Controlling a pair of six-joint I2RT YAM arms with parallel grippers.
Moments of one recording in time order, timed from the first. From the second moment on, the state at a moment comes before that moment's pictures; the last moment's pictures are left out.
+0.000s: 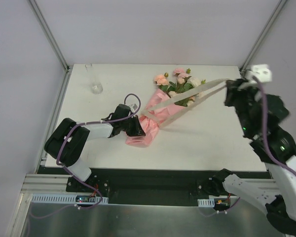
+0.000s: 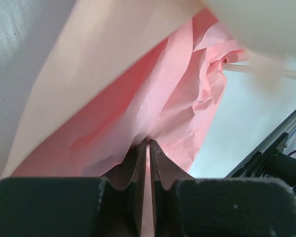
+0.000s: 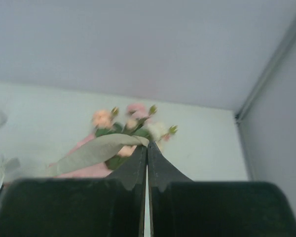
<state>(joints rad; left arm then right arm) -0.53 1.62 0.69 0.10 0.41 -0.73 0.62 0.92 1.43 -0.58 0.42 -0.06</state>
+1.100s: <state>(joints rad) -0.53 1.41 0.76 -0.02 0.45 -0.61 0.71 0.53 1.78 -0.25 1.16 -0.86</state>
